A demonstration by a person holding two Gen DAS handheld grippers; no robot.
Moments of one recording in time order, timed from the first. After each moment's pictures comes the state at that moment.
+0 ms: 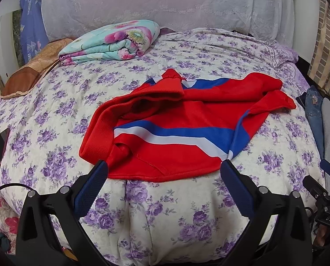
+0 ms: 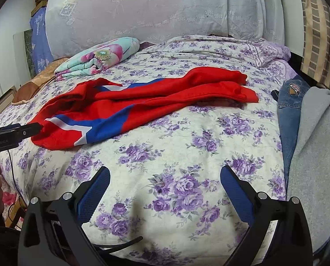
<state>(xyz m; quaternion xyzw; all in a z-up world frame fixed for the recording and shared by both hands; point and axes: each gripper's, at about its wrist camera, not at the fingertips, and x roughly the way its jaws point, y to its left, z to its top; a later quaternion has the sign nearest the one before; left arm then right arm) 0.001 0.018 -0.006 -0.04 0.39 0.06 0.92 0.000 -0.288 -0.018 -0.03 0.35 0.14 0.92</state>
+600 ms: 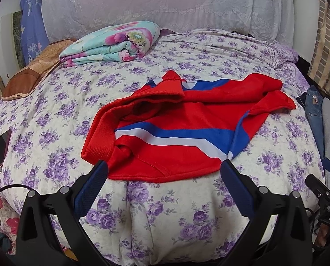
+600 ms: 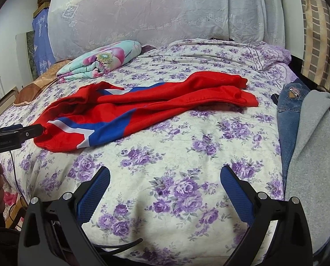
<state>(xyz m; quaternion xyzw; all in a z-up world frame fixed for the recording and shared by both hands) 0.001 0.015 -0.005 -0.04 0.39 0.07 0.92 -0.003 -0.289 -0.012 -0.03 0.34 0.15 0.93</state>
